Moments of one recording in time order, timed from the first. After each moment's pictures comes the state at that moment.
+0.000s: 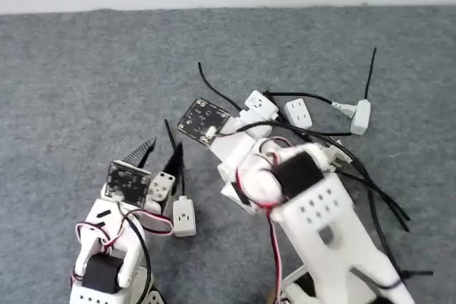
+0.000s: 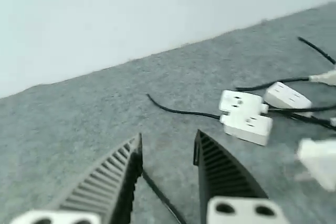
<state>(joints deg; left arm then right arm) 8.6 -102.7 89.0 44.4 0.5 -36.4 -33.2 21.8 88.9 23.4</state>
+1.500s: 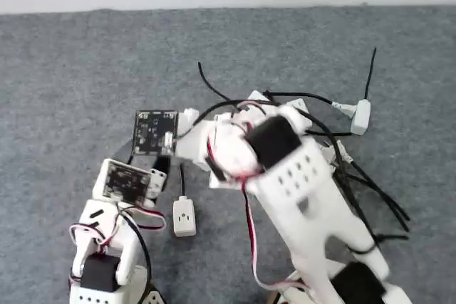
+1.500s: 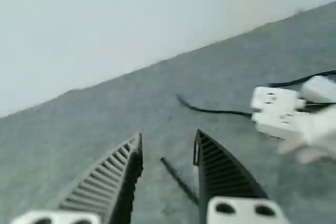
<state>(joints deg) 6.2 -102.7 89.5 43.0 -6.1 -41.6 -18.5 -7.6 100.6 47.9</state>
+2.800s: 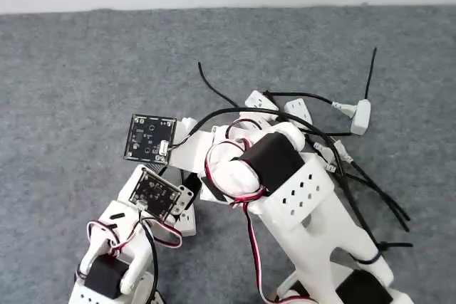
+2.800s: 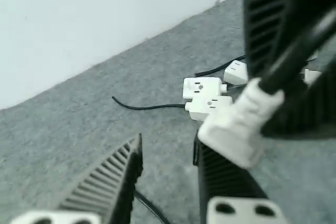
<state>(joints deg) 19.3 -102.7 88.0 48.6 -6.4 -46.1 -21.5 -5.4 100.7 39.3</state>
